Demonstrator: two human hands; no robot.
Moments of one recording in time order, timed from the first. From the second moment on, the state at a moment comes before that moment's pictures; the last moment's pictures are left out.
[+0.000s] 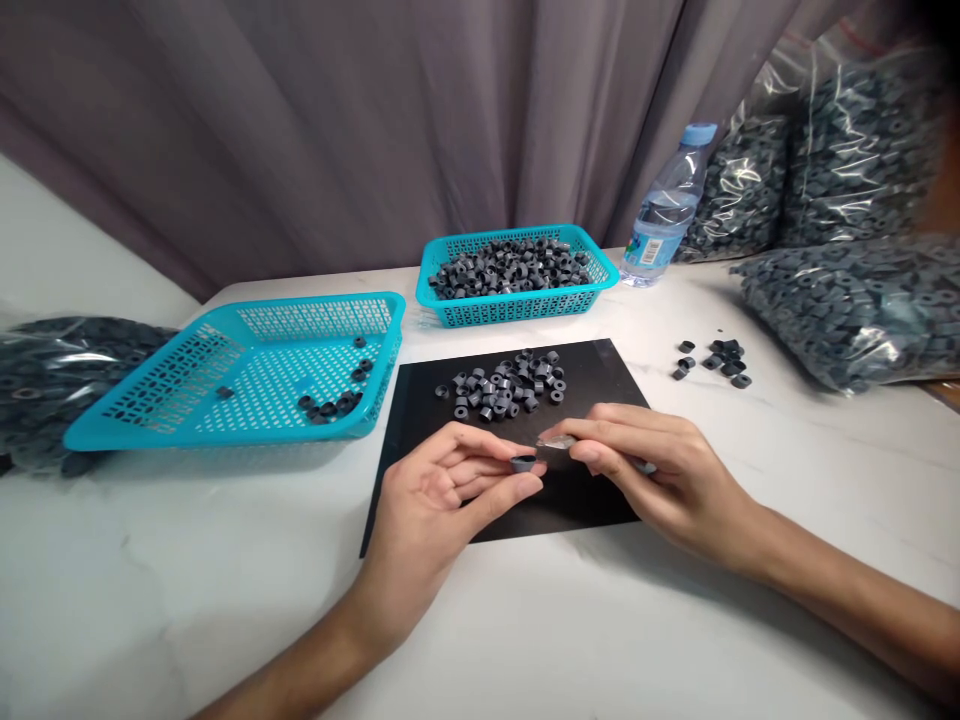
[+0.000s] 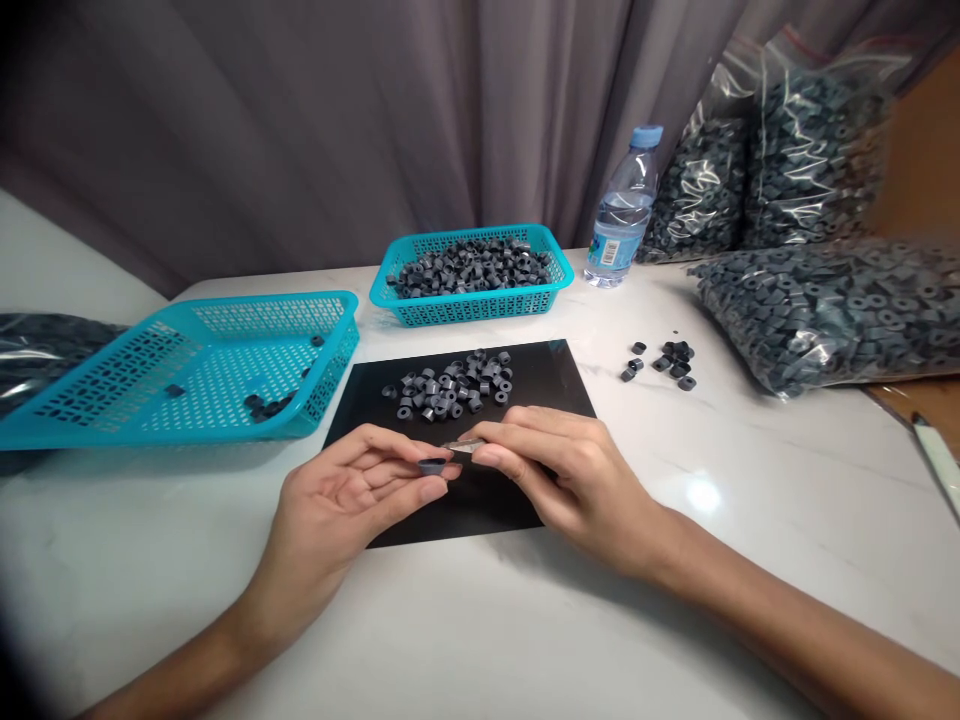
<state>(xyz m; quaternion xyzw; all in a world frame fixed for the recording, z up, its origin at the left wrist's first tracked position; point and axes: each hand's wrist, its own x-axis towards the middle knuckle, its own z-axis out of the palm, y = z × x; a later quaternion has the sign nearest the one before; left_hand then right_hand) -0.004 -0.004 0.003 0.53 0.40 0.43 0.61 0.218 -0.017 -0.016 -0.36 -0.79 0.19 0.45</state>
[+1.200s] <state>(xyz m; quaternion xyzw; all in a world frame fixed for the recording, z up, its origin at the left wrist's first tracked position) -0.003 -0.004 0.002 0.55 0.43 0.42 0.58 0.221 -0.017 -0.019 -0.38 -0.80 0.18 0.43</state>
